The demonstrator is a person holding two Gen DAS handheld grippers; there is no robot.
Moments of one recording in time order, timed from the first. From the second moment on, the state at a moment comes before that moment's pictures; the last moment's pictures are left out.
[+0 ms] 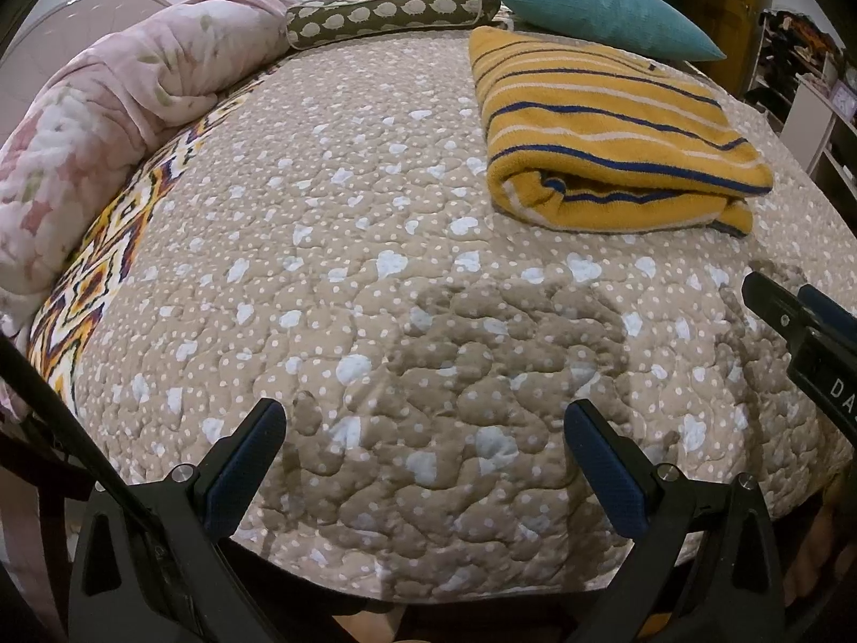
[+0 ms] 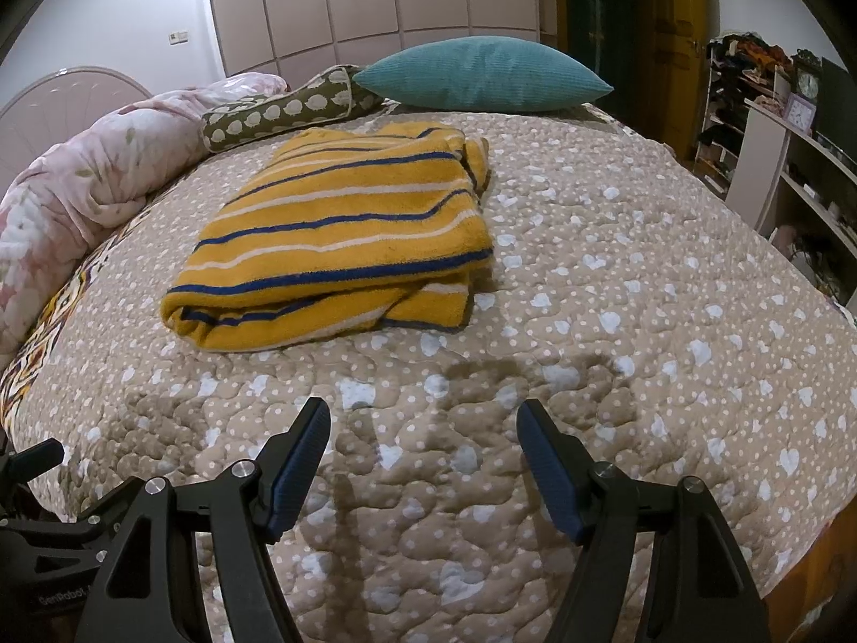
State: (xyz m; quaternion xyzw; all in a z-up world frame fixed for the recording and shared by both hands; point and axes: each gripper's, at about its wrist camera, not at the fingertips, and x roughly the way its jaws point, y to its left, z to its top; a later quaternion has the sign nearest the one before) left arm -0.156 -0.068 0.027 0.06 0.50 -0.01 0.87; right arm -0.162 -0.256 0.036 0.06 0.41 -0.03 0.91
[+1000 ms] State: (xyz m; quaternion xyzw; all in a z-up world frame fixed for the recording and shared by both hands) left arm -0.095 -0.059 0.041 0.03 0.47 -0.02 0.88; right arm -0.134 -0.241 0.055 0.02 0.42 -0.03 0.91
